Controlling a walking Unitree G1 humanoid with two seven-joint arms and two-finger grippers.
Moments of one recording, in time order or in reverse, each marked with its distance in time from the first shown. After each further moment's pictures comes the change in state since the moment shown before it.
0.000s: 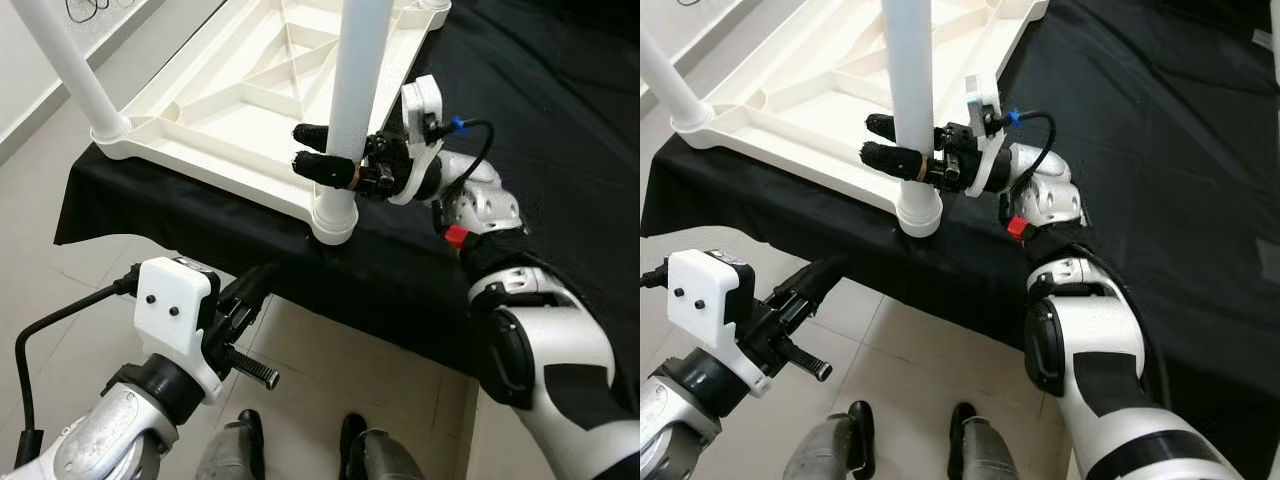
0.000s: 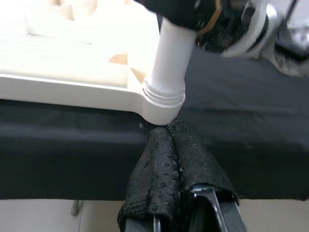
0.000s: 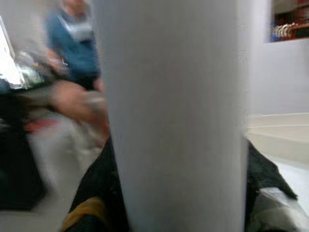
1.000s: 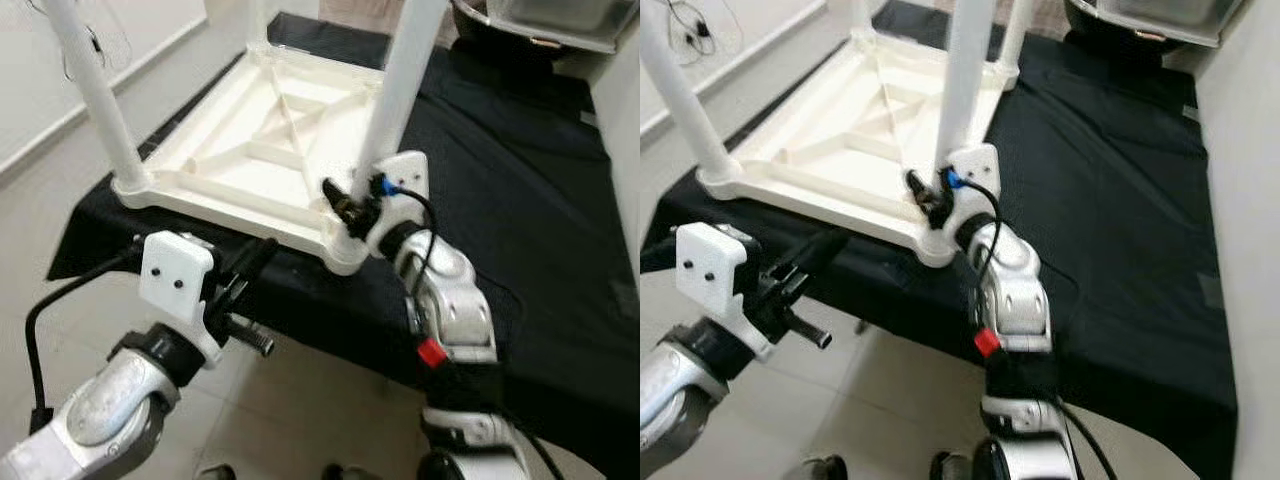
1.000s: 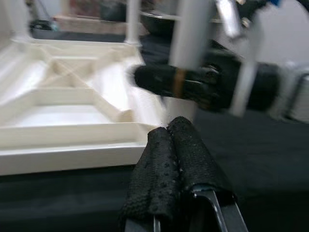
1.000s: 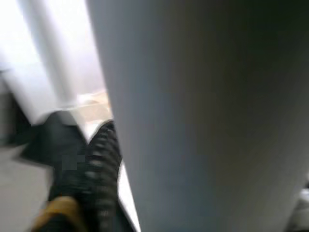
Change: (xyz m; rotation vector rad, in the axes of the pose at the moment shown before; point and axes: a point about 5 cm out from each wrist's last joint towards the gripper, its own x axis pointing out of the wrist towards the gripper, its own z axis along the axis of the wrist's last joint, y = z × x) left arm 0.017 0.012 -0.005 0.067 -0.043 -0.005; right arm 0.027 0.026 -0.026 0.098 0.164 -0.561
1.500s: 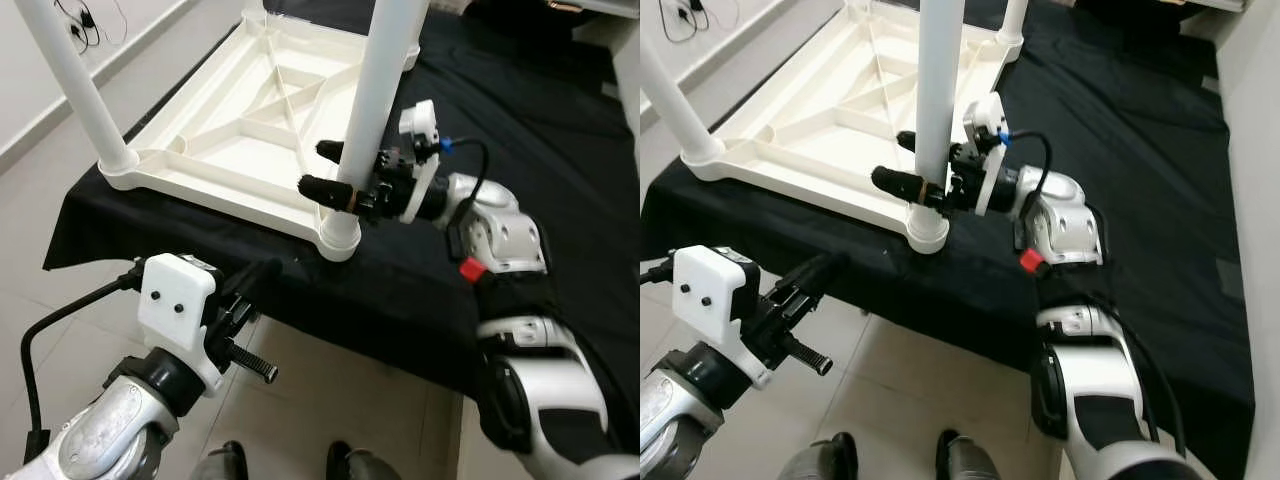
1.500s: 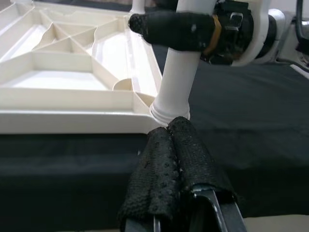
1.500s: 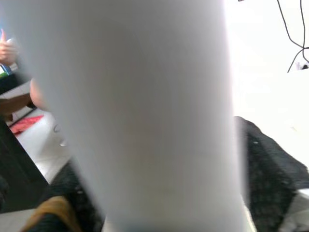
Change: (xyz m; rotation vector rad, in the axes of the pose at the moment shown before) left arm -0.017 -0.009 0.002 -0.029 0.038 0.013; right arm -0.004 -0.037 0.034 0.054 -0.047 0.536
